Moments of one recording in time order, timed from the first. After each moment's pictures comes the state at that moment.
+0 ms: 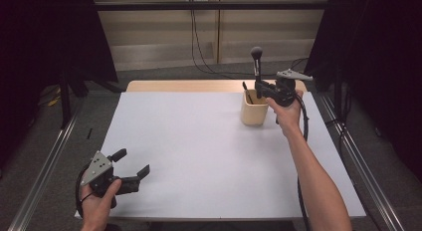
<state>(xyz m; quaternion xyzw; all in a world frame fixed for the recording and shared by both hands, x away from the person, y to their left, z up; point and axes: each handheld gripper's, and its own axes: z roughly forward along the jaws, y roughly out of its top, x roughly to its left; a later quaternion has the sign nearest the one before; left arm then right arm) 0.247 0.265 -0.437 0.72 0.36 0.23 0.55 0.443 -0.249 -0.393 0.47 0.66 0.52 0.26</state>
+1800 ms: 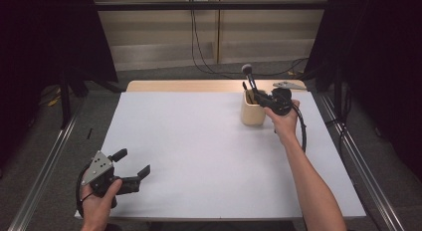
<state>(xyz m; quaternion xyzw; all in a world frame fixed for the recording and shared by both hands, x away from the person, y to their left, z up) 0.247 0.264 -0.438 0.72 0.36 0.23 0.55 0.441 -0.249 -0.431 0.51 0.67 0.49 0.24</state>
